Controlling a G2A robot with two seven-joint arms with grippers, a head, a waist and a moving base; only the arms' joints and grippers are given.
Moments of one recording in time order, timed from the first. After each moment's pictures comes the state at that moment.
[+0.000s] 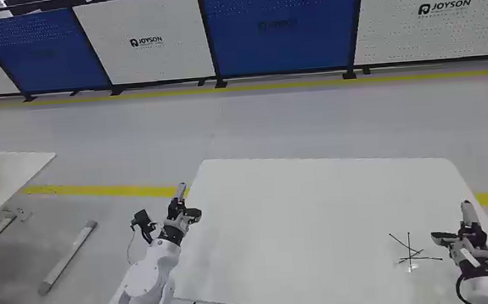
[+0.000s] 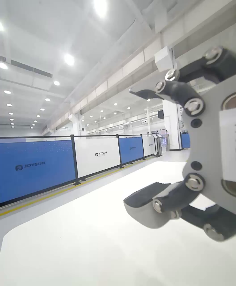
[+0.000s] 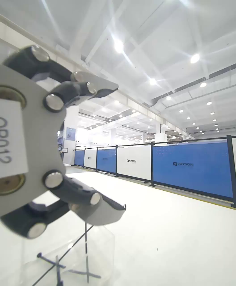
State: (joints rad) left arm 1.73 -1.15 -1.60 -1.80 -0.42 0.00 0.00; right arm -1.73 -1.15 1.60 -1.80 0.42 0.00 0.00
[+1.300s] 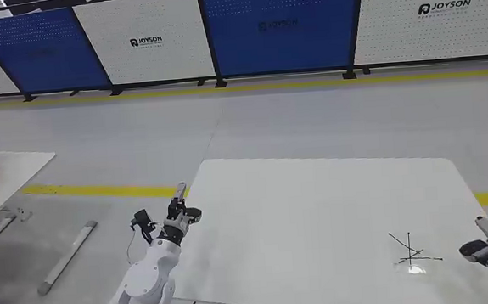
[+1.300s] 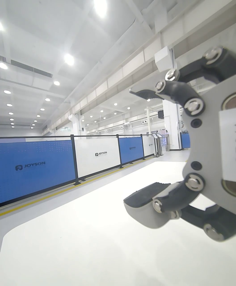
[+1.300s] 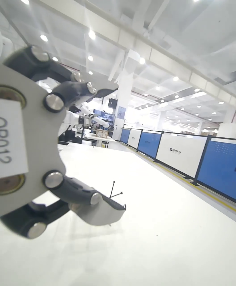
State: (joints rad) left arm 1.73 -1.15 -1.60 -1.80 -0.42 0.00 0.00; right arm -1.71 -1.08 1.92 -1.64 0.29 -0.12 0.81
